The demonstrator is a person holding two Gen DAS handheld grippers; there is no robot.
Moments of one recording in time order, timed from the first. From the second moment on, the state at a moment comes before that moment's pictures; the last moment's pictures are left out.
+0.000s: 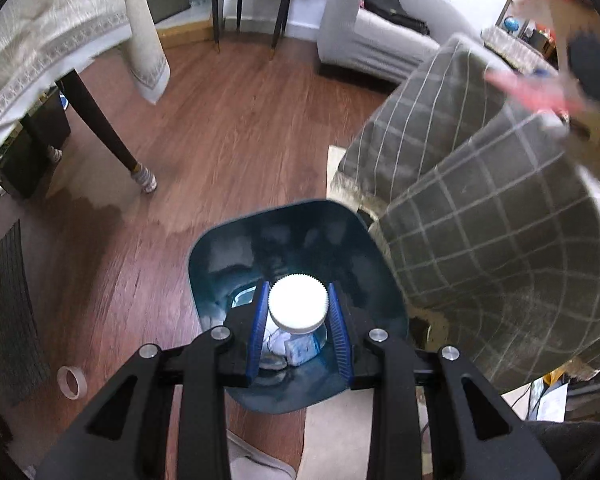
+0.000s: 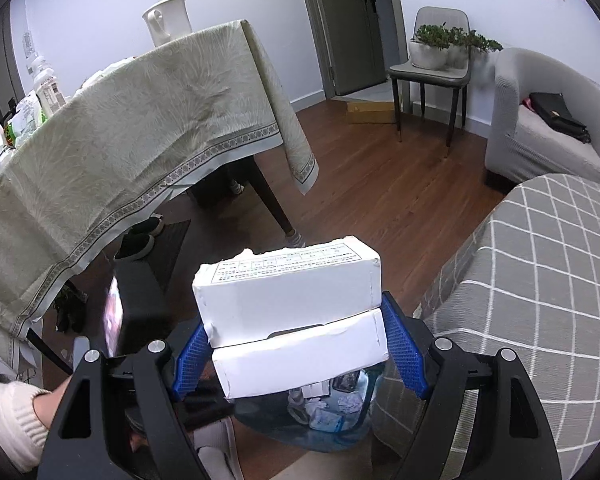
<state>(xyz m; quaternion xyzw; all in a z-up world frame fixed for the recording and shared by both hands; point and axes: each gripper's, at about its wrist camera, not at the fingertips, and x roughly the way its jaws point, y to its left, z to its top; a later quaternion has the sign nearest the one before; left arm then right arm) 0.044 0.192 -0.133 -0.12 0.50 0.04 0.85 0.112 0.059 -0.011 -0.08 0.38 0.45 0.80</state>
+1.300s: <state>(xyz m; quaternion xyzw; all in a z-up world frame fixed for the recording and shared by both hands) 0.008 0.252 -0.082 -0.17 0.44 0.10 0.88 0.110 0.113 -0.128 -0.17 0.50 0.41 0.74</state>
